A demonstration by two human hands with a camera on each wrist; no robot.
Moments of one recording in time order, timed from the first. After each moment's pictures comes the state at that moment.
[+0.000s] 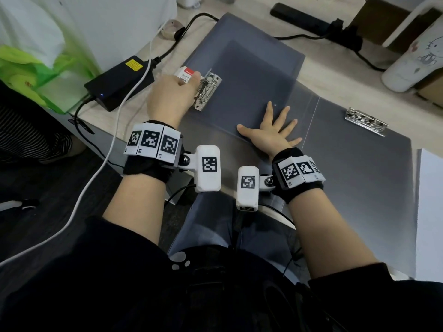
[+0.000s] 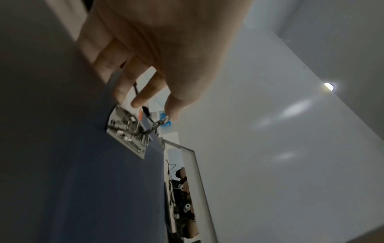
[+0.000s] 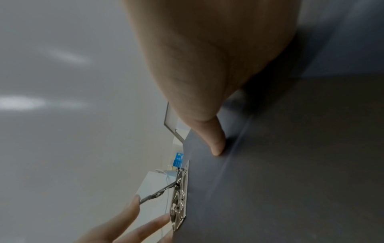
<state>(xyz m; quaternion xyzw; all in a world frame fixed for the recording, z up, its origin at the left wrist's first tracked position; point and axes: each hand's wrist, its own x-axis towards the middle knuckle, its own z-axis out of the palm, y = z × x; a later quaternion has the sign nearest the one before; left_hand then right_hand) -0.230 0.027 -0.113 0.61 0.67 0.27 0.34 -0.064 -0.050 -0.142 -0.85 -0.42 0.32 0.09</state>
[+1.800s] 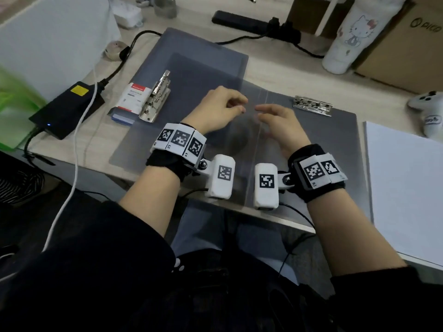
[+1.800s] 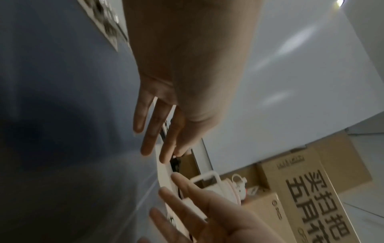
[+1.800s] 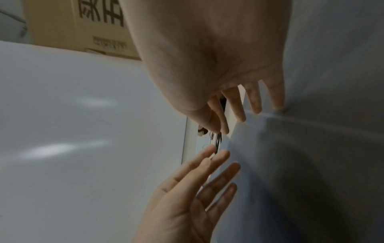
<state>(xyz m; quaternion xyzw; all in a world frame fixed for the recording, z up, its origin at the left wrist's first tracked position) -0.101 -0.004 -0.111 0.83 0.34 0.16 0.40 0.027 -0.100 -0.122 -0.75 -0.32 0.35 0.47</state>
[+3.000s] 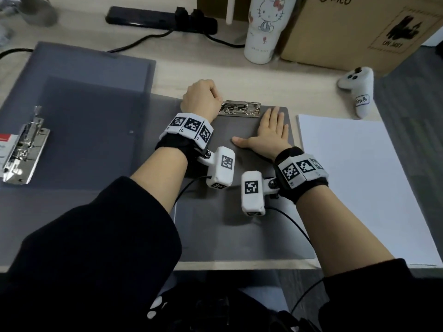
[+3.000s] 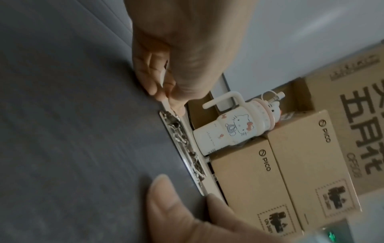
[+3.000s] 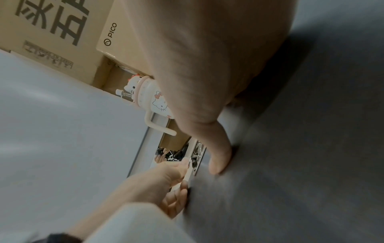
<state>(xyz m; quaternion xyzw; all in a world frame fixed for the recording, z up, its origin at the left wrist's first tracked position) 0.102 0.006 -0.154 0.81 0.46 0.18 0.33 0.170 -0.137 -0.156 -0.91 -0.31 0.25 0.11</state>
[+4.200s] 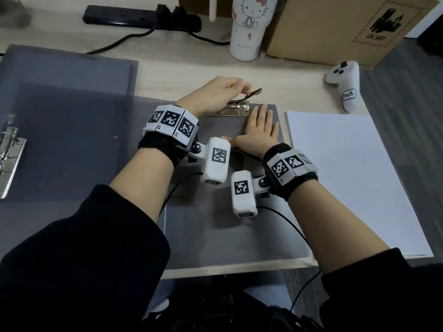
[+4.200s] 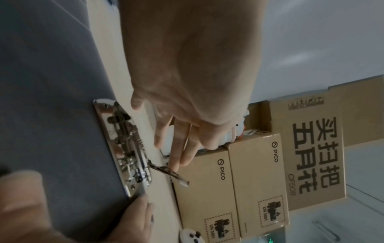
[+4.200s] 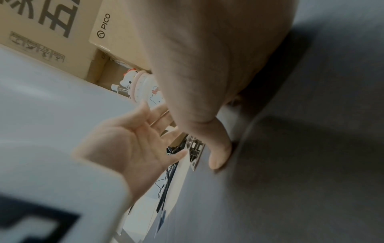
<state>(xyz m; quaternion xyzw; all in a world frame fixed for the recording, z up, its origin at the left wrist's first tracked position) 0.116 -0.013 -0.114 0.83 0.18 0.02 0.52 0.169 -0.133 -0.154 -0.91 -0.30 0.26 0.08</state>
